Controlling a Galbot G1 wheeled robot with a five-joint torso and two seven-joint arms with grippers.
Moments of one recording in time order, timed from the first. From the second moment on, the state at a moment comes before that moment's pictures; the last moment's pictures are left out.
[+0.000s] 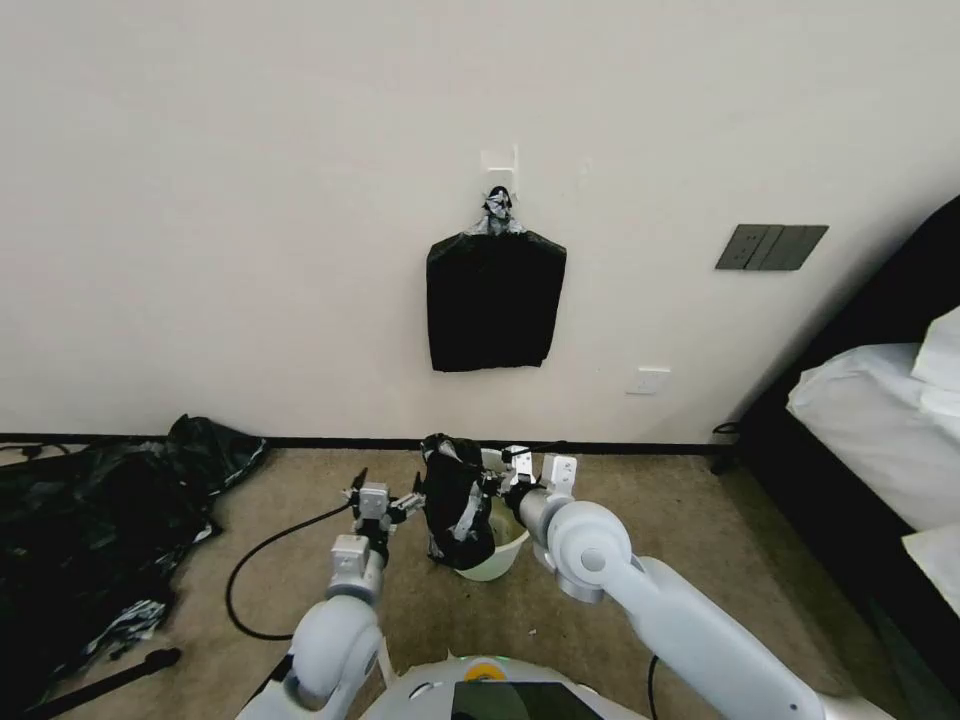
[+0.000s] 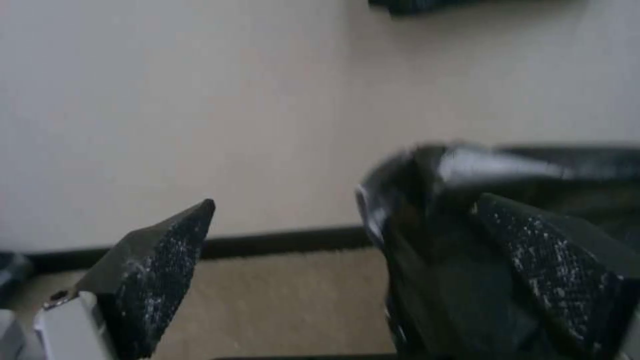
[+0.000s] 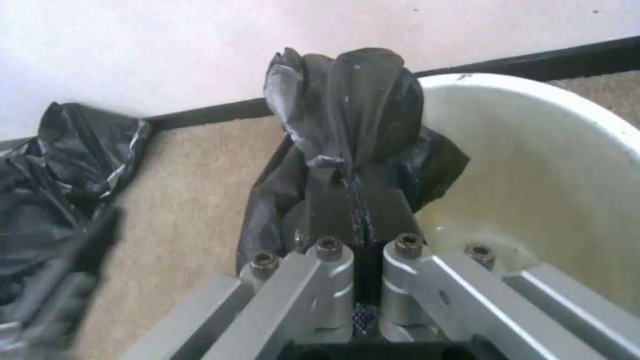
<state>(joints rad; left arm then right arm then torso) 1.55 -1.21 -0.26 -2.17 -0.22 0.26 -0.36 -0.91 1.01 -0.19 2.19 1.37 -0.46 0.89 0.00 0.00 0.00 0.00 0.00</state>
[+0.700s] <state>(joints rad) 1.42 -1.21 -0.20 -2.06 -0.36 0.36 -0.36 -0.92 0.99 -0.16 2.20 1.41 -0.44 0.94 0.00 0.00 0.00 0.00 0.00</state>
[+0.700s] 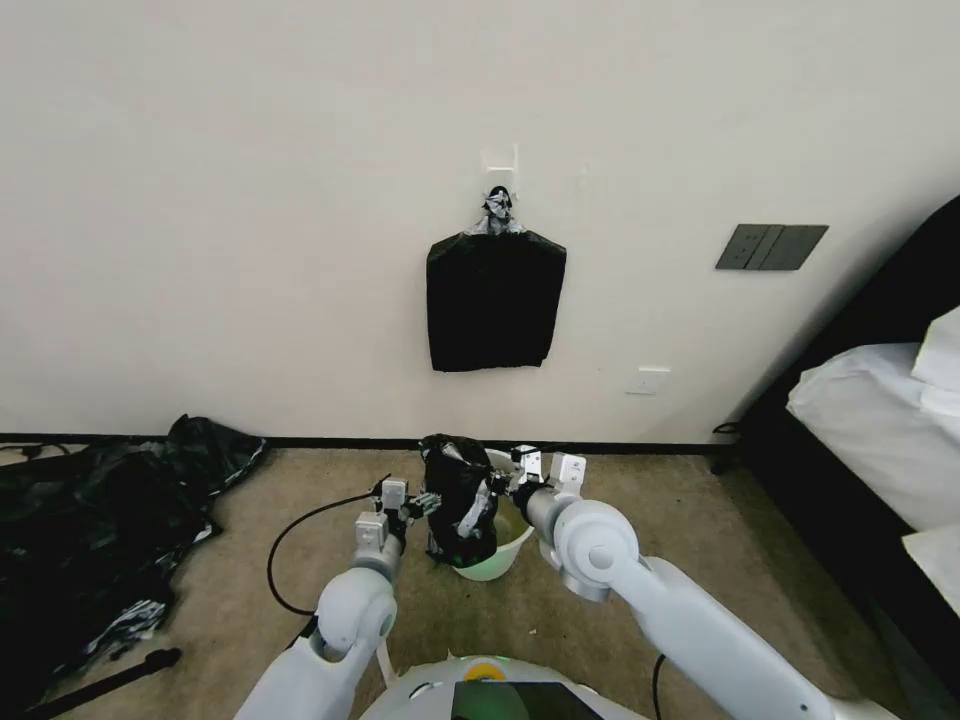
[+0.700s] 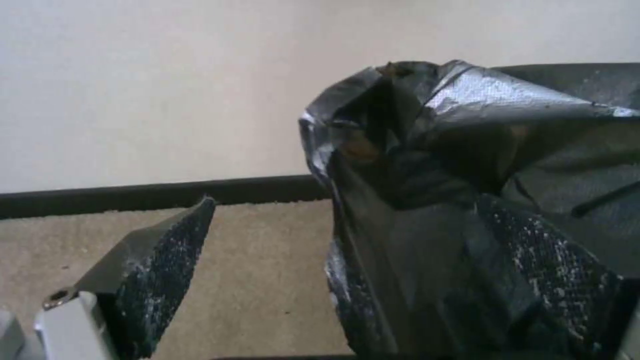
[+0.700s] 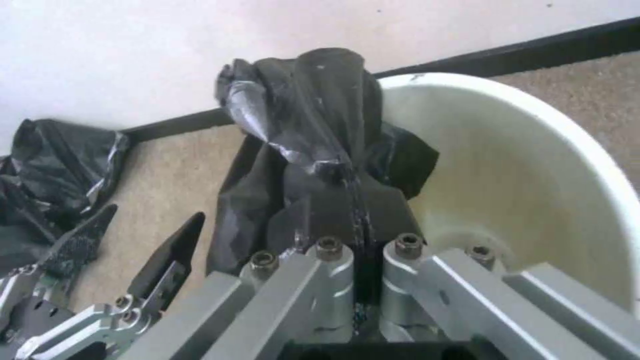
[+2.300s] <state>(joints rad) 1.27 -1.27 -0.10 -1.94 -0.60 0.50 -0.45 -0.95 0.98 -0.12 2.19 1.45 -0.41 1.04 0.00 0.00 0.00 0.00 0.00</state>
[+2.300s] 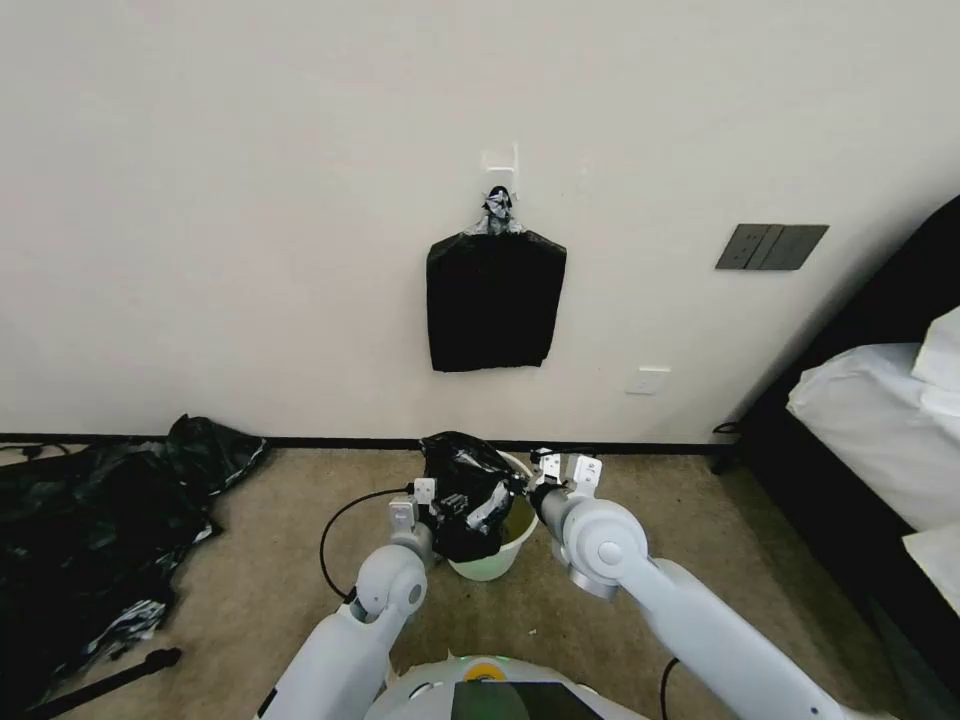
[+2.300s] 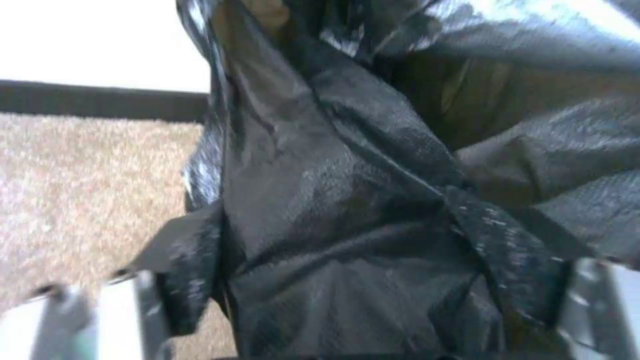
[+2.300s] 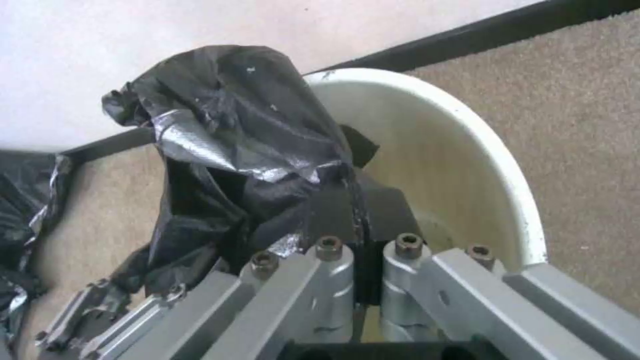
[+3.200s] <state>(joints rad) 1.20 -1.29 -0.05 -1.90 -0.72 0.56 -0.67 -0.96 0.99 -0.12 2.17 1.43 -0.41 1.03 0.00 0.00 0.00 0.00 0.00</state>
